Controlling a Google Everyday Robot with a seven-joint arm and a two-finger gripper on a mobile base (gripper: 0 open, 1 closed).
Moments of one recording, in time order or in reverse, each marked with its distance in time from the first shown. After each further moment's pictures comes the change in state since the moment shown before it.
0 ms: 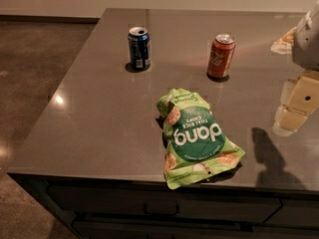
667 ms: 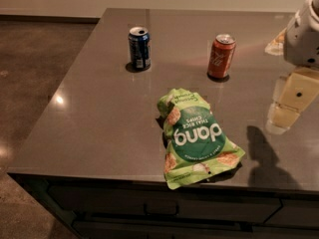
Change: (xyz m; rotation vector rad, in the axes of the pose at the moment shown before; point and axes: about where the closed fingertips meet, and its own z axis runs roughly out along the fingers) arm -0.009 0.000 0.004 -0.039 0.014 0.016
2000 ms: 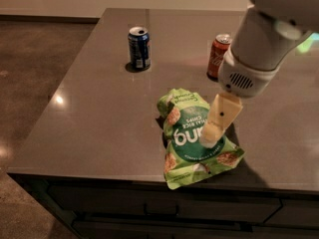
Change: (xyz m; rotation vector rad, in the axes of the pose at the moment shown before) arm -0.059 0.024 0.079 -0.075 0.058 0.248
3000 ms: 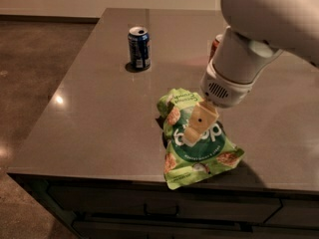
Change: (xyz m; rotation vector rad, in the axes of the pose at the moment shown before) arm -0.019 0.010 0.036 -0.058 -0.023 0.143
